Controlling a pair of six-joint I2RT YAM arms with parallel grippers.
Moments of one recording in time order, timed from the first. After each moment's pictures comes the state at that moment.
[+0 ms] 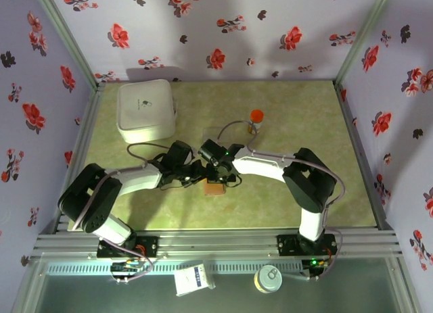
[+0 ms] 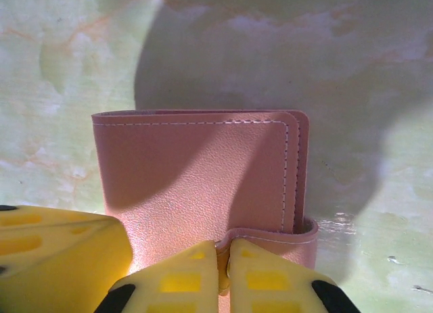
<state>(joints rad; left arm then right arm) -0.69 1.55 0.67 0.00 0.39 -1.00 0.94 1.84 1.20 -0.63 -0.01 0.89</state>
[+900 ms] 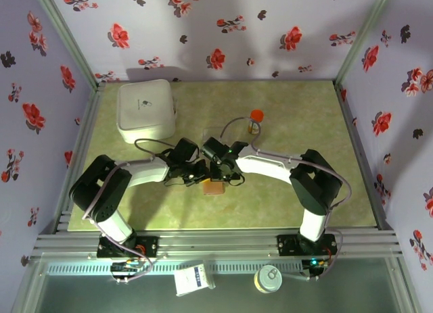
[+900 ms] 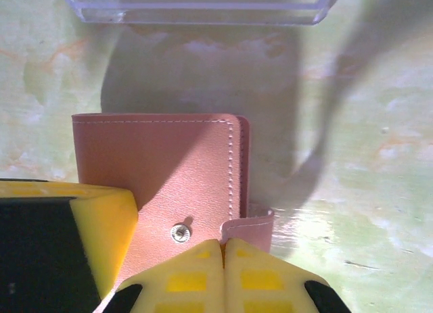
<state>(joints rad) -0.70 1.65 0.78 -0.12 0.39 -0.96 0.94 1.79 1.22 -0.74 0.07 0.86</state>
